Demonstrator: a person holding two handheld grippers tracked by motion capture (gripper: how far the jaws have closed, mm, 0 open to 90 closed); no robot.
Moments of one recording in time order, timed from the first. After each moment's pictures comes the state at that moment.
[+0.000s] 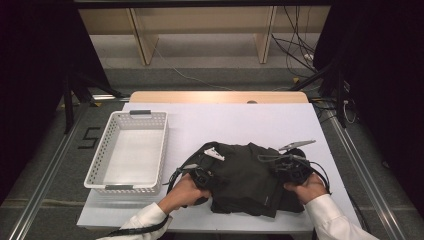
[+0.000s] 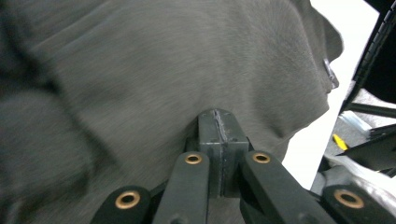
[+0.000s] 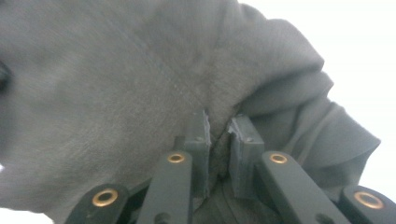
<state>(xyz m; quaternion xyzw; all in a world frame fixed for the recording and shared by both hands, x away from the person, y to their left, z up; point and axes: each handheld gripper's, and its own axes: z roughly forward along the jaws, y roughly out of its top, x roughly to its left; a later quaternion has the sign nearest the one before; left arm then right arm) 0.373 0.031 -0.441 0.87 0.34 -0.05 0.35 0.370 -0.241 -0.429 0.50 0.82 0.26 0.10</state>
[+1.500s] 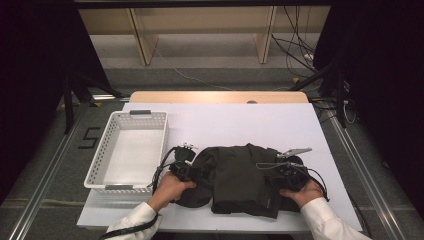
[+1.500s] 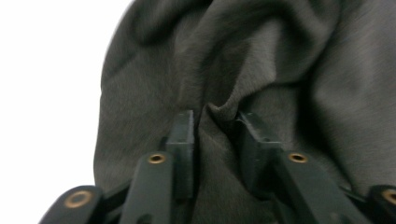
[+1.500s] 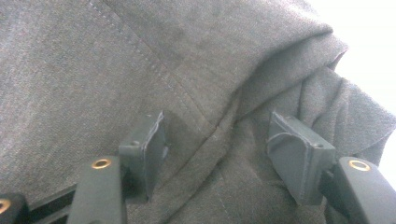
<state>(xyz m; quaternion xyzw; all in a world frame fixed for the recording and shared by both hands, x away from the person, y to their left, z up) 0.394 0.088 -0.437 0.80 0.47 0.01 0.37 0.365 -0.244 -0.444 0.50 0.82 0.27 0.13</state>
